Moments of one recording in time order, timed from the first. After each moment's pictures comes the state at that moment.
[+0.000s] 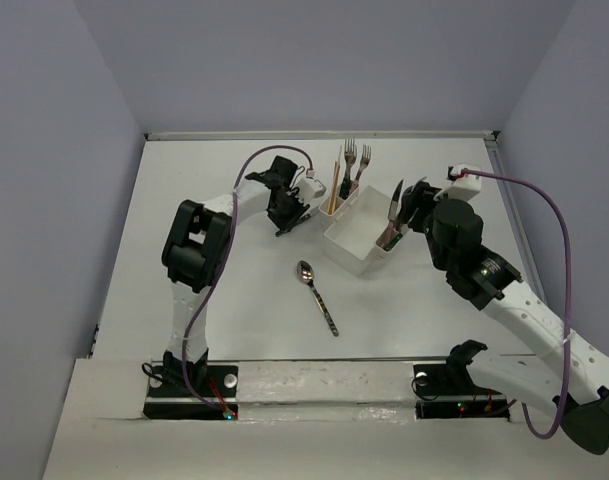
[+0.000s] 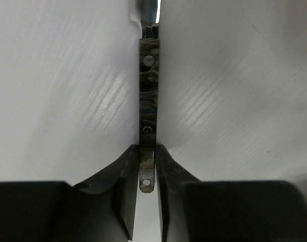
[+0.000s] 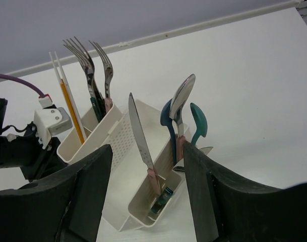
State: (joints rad) left arm -0.46 2.09 1.53 -0.57 0.19 0.43; right arm 0.61 0.92 0.90 -0.20 0.63 0.39
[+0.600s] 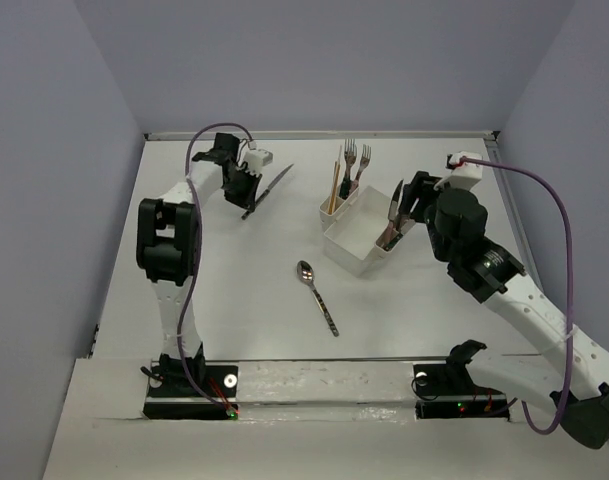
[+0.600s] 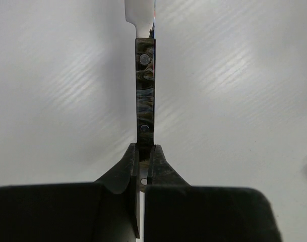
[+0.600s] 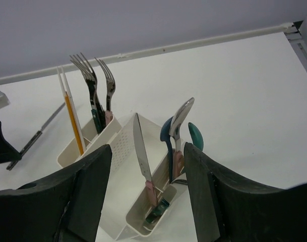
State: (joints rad) left arm -0.20 2.08 1.63 -0.70 0.33 0.34; right arm 0.61 0.94 0.97 -0.21 0.64 0.31
